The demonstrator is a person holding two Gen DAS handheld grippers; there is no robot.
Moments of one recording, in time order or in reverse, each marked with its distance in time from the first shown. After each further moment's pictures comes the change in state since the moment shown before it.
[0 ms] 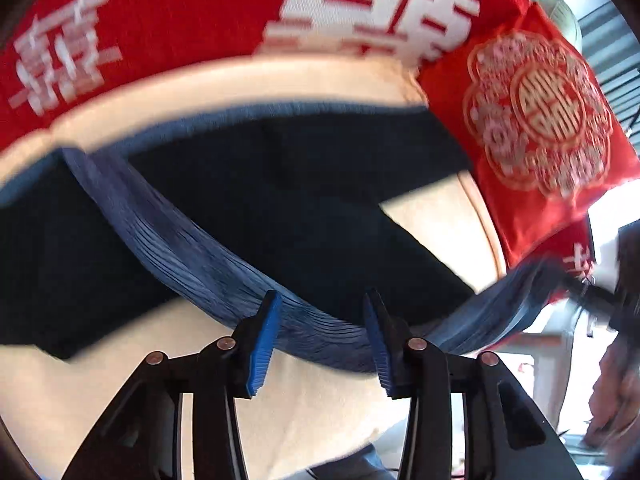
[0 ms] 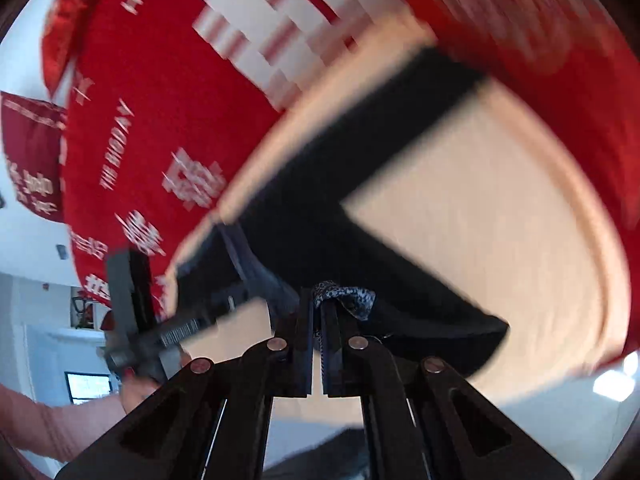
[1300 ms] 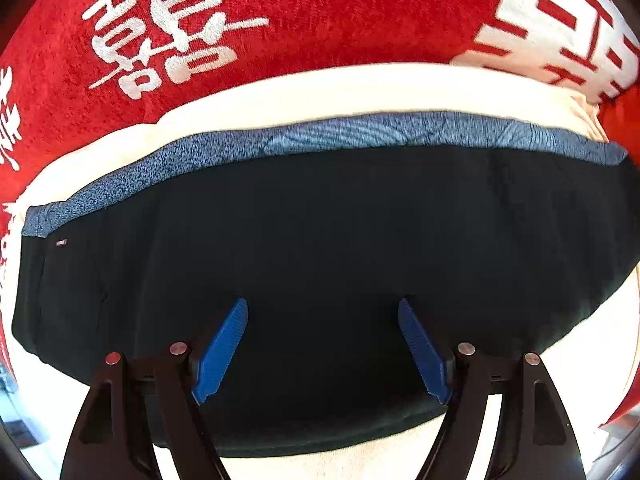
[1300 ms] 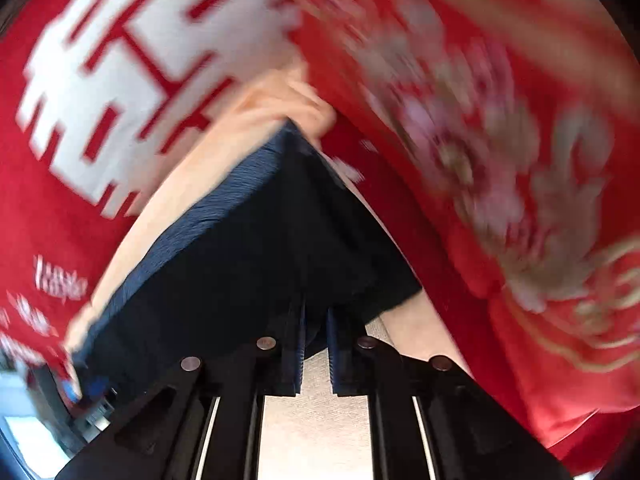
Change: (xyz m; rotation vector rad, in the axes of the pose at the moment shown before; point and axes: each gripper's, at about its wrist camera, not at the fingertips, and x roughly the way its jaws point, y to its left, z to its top) left arm 0.065 0.114 0.041 -0.151 0.024 0.429; right arm 0.066 -0.089 0.154 0.015 -0.012 -0.415
